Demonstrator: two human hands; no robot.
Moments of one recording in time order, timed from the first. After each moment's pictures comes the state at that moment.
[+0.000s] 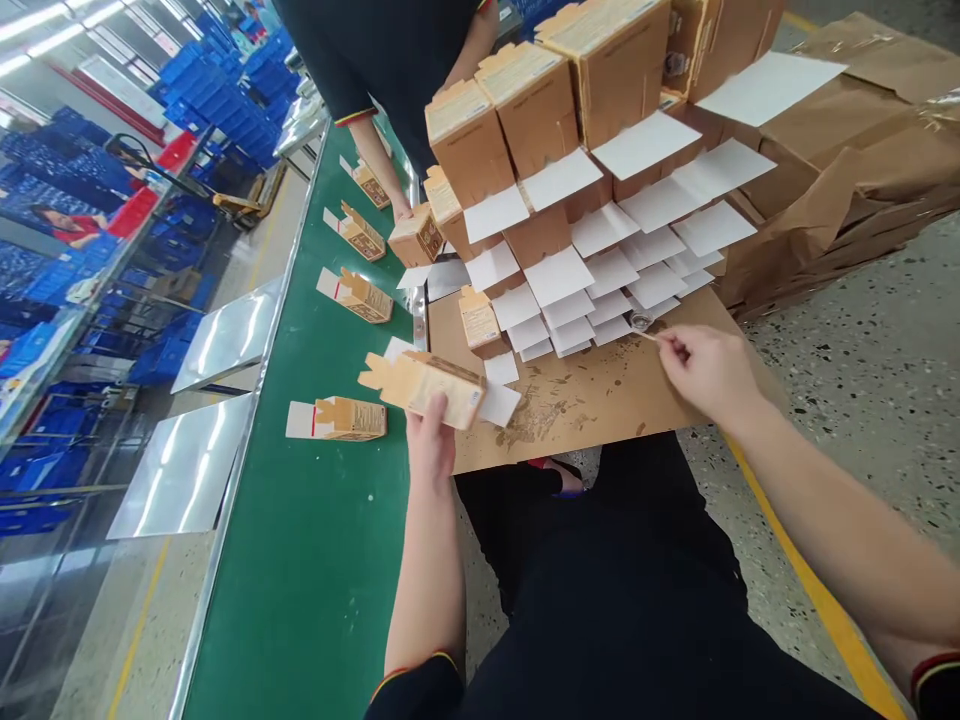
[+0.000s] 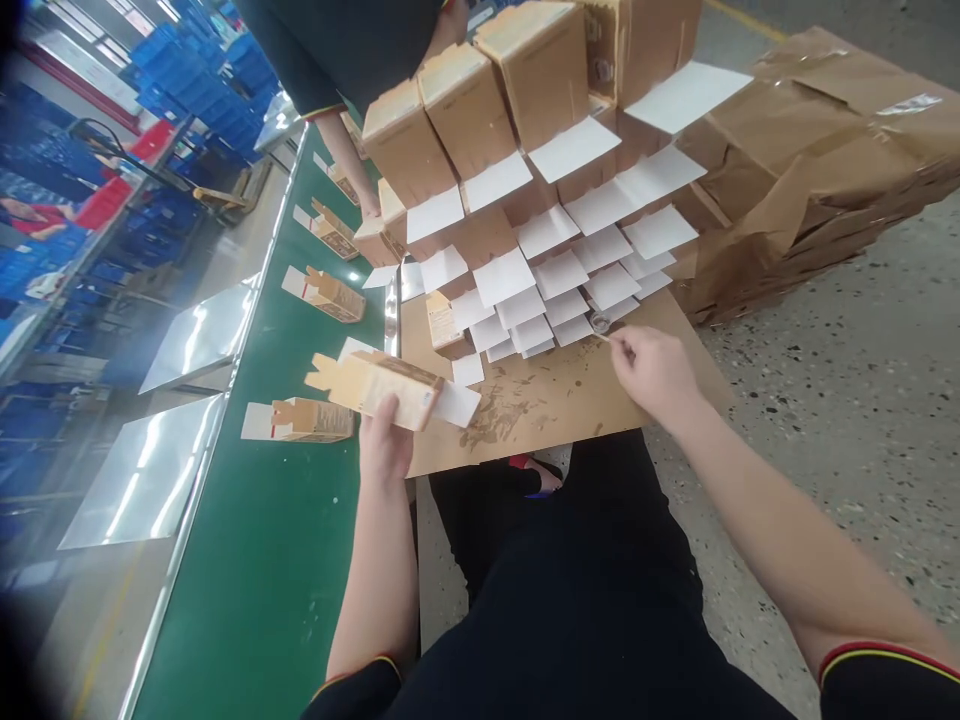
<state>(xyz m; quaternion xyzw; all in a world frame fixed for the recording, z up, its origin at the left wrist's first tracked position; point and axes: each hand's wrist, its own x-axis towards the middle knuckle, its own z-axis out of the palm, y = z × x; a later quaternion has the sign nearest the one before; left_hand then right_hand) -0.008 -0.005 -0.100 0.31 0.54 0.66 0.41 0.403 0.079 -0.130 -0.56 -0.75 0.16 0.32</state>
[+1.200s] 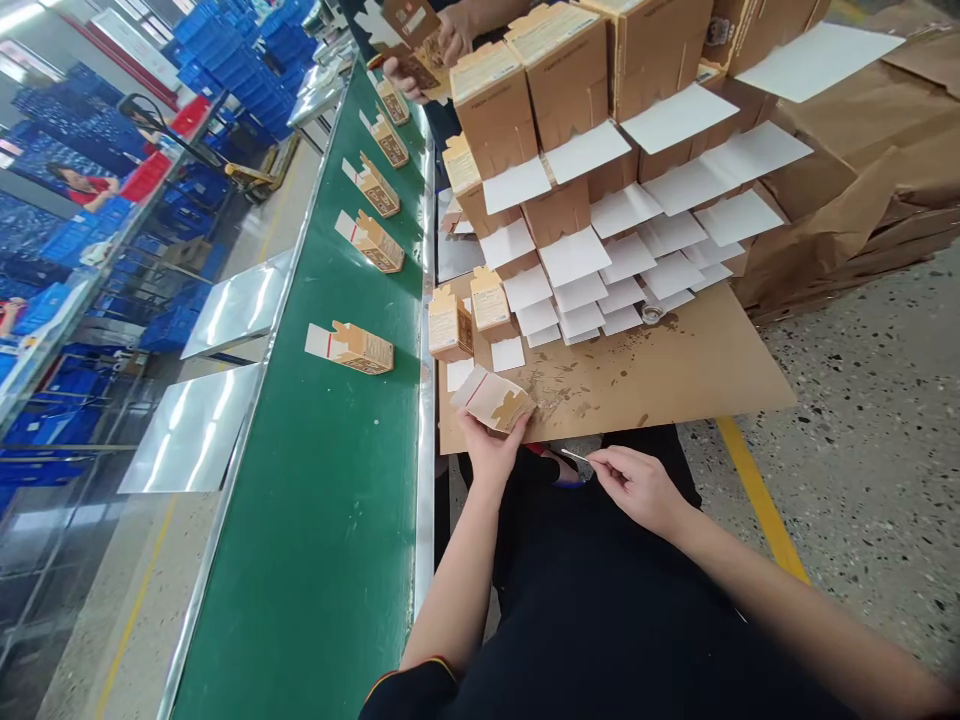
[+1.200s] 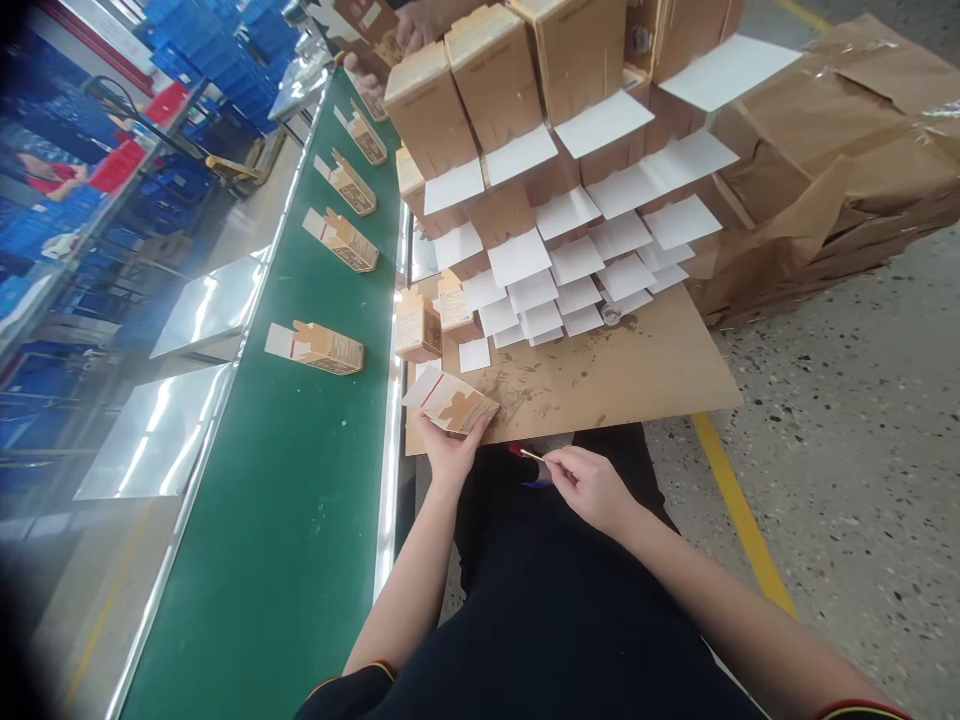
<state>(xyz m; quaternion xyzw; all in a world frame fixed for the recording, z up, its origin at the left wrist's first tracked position) 0.066 -0.061 -0.173 0.40 0.70 0.56 0.20 0.333 -0.071 -0.158 -0.38 -0.75 0.38 0.39</state>
